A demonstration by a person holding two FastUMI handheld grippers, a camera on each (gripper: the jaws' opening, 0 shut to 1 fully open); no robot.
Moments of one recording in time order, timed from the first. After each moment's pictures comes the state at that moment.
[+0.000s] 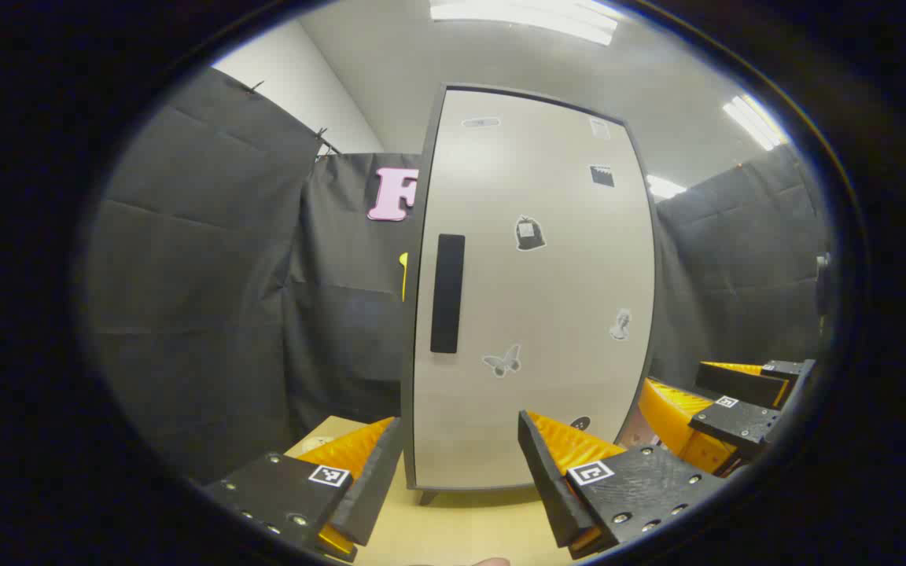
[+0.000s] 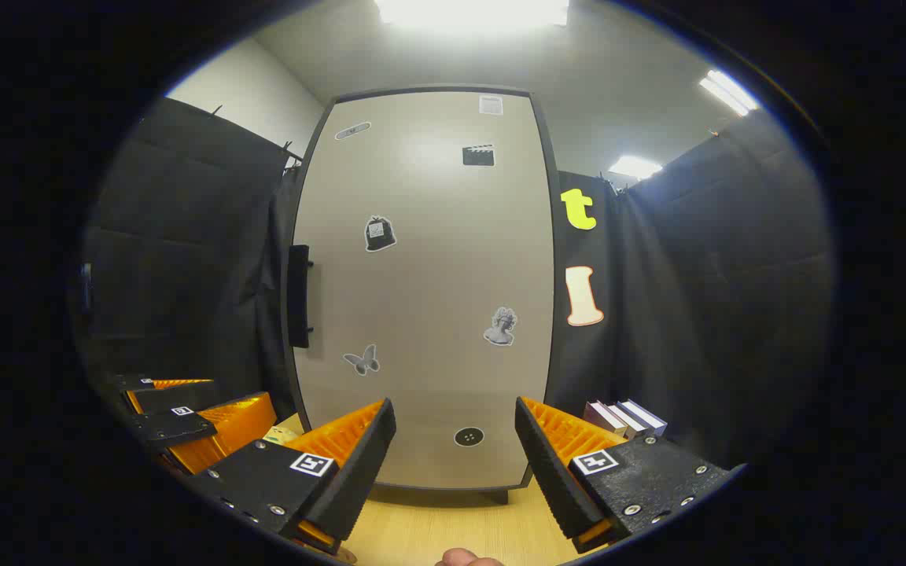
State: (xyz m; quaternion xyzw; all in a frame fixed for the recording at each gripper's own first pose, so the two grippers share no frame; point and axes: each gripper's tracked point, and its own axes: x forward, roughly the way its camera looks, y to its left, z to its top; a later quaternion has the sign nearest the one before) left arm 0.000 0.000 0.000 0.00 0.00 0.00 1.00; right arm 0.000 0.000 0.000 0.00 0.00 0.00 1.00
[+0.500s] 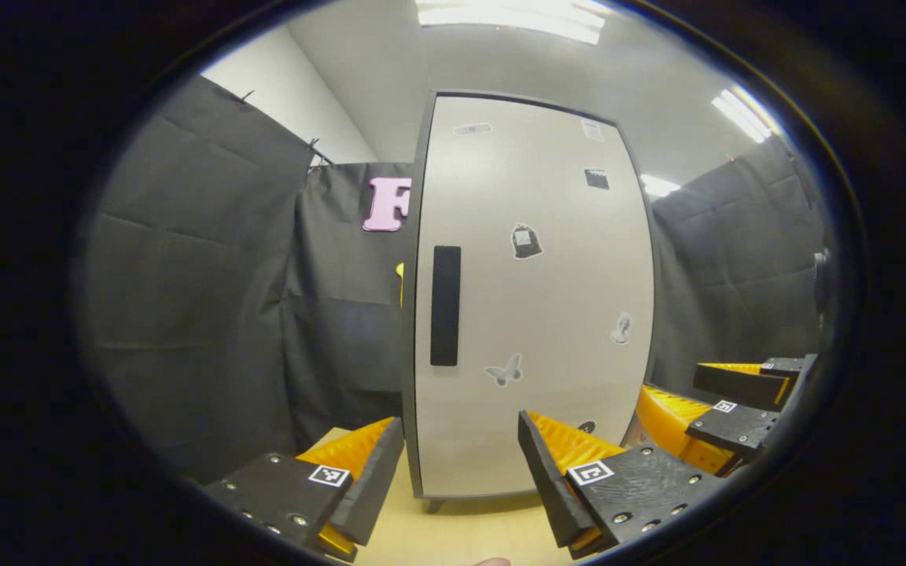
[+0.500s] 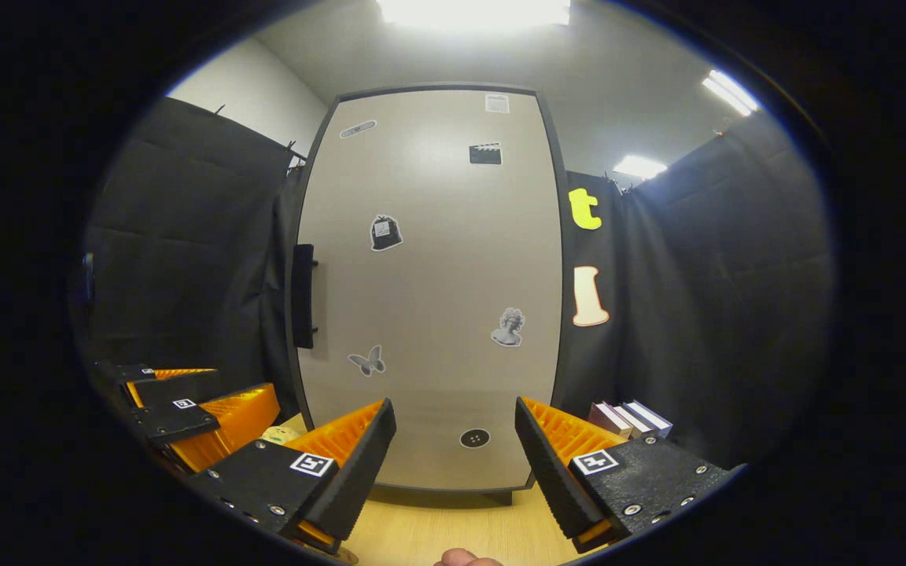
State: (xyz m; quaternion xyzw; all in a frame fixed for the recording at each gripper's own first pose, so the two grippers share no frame) left arm 0.007 -0.001 0.010 0.02 -0.02 -0.01 1.00; right arm 0.004 0.007 0.000 0.00 0.00 0.01 1.00
